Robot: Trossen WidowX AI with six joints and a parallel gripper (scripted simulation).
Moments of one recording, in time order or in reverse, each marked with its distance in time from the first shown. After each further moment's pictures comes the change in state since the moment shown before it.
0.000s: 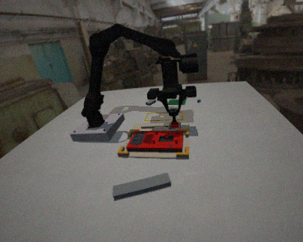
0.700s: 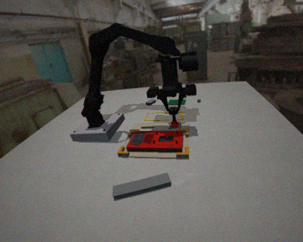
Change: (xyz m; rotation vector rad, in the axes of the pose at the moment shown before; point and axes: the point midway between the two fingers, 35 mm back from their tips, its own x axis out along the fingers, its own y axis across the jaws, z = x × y) arm -0.007 0.000 0.000 0.001 0.000 0.001
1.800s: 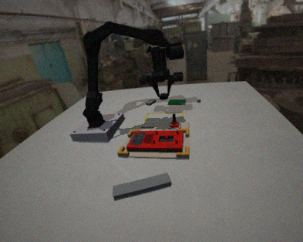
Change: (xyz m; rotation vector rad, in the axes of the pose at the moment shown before) arm -0.030 -0.050 -0.091 -0.004 0.003 -0.002
